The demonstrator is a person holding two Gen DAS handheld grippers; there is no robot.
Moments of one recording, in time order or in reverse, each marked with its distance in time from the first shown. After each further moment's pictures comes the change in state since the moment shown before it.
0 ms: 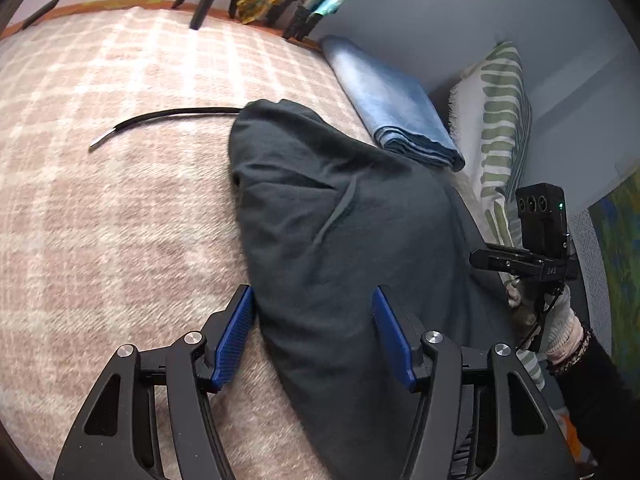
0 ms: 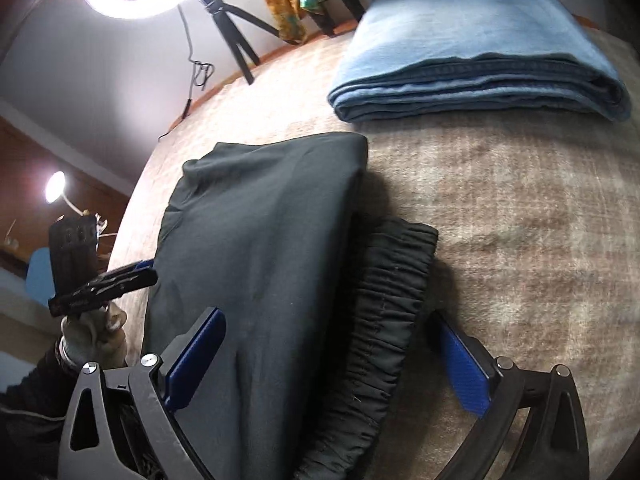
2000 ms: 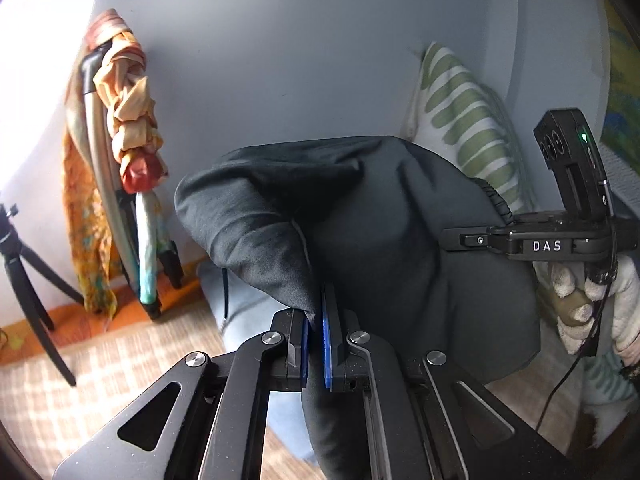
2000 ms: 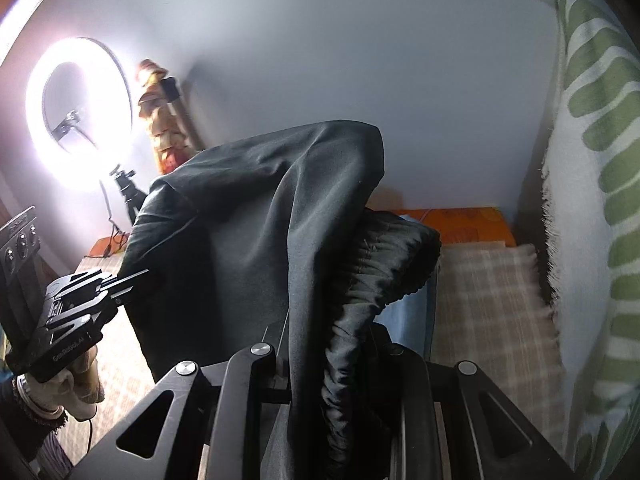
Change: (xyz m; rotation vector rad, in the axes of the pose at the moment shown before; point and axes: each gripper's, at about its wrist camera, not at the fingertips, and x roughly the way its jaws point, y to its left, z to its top) left arm 0.100 -0.177 0.223 0.515 -0.317 0.150; right arm -0.137 -0.074 0.197 -0.053 -0.366 -0.373
